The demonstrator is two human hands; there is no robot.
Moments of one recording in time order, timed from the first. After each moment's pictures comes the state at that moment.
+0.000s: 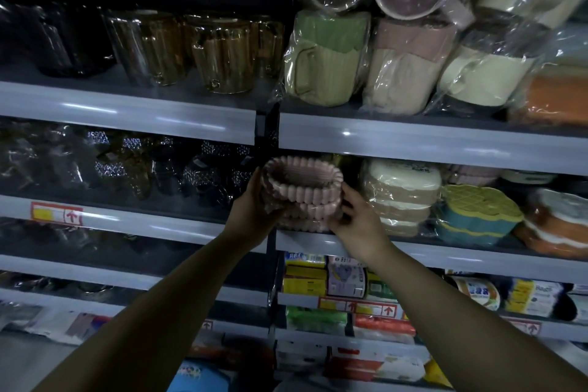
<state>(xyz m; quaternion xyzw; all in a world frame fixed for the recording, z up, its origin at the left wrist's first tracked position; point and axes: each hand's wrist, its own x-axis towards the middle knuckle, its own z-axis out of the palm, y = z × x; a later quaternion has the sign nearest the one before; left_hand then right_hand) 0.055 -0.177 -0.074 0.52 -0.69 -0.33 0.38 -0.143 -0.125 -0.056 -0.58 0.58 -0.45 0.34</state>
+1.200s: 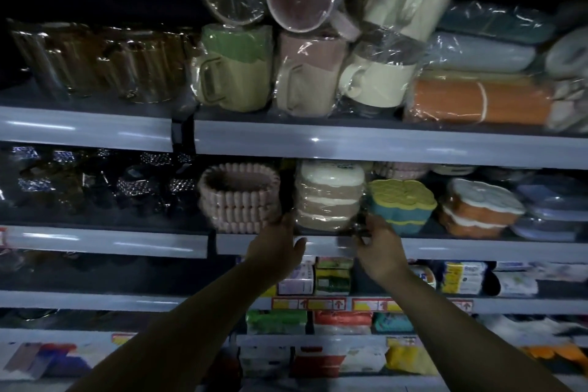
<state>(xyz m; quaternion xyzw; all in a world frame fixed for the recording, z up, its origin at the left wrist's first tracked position) -0.081 -0.109 -0.076 0.51 -0.82 -0.17 0.21 -0.277 -0.066 -0.074 -0.53 0.76 -0.33 0.17</state>
